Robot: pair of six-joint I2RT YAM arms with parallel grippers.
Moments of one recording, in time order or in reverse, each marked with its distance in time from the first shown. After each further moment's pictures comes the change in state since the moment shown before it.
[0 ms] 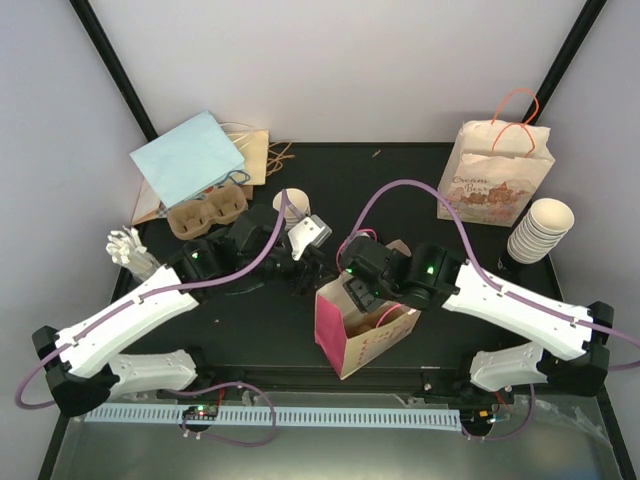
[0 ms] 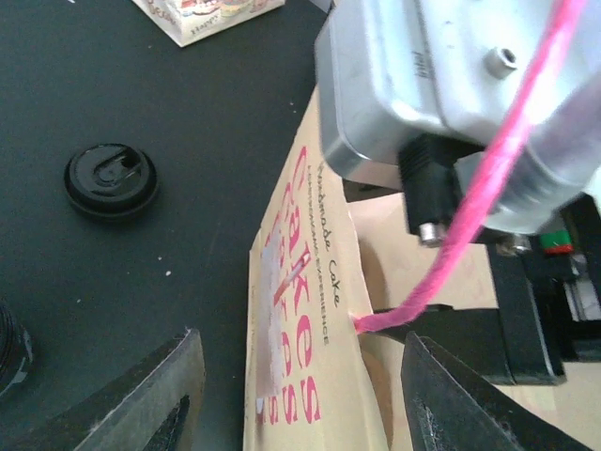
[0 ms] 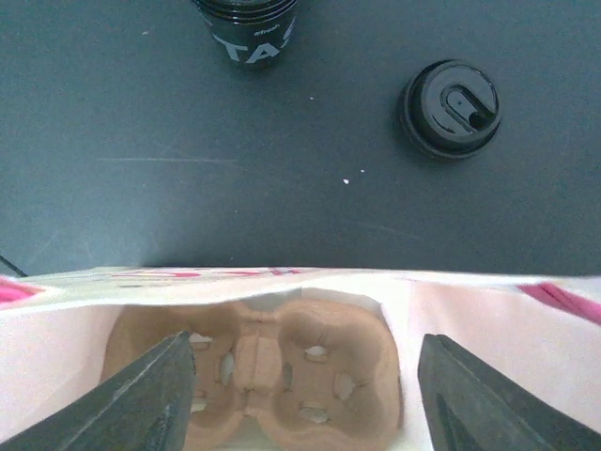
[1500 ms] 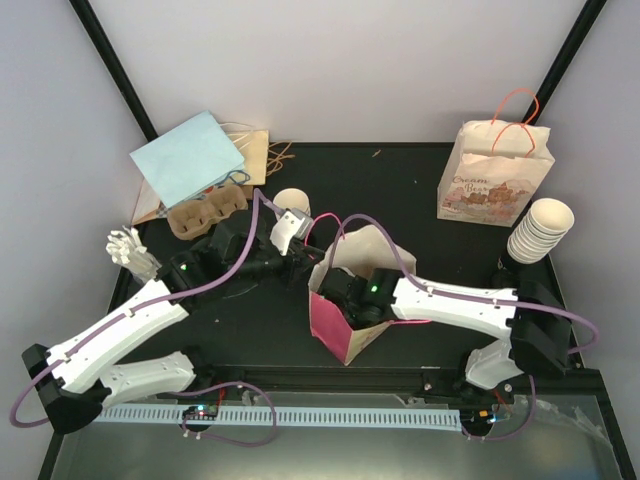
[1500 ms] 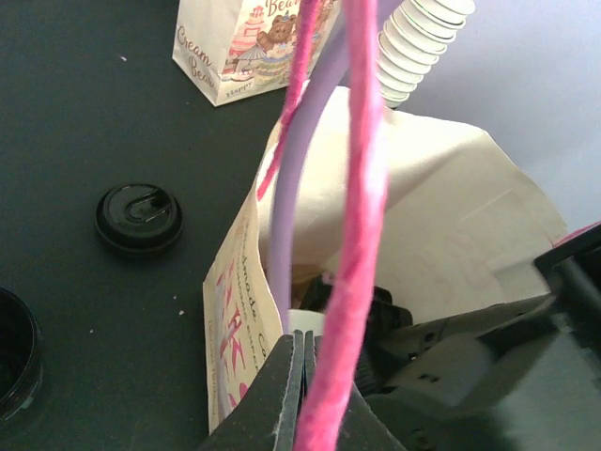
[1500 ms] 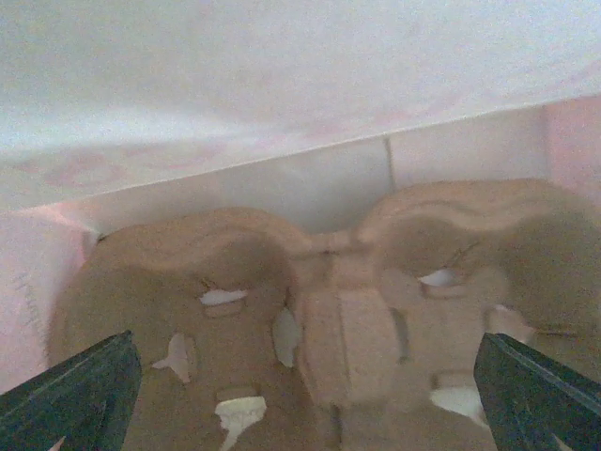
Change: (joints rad) left arm 0.062 -0.109 -0.146 0.189 -0.006 -0.092; right arm 0.016 0.202 -0.346 0.317 -0.105 0.062
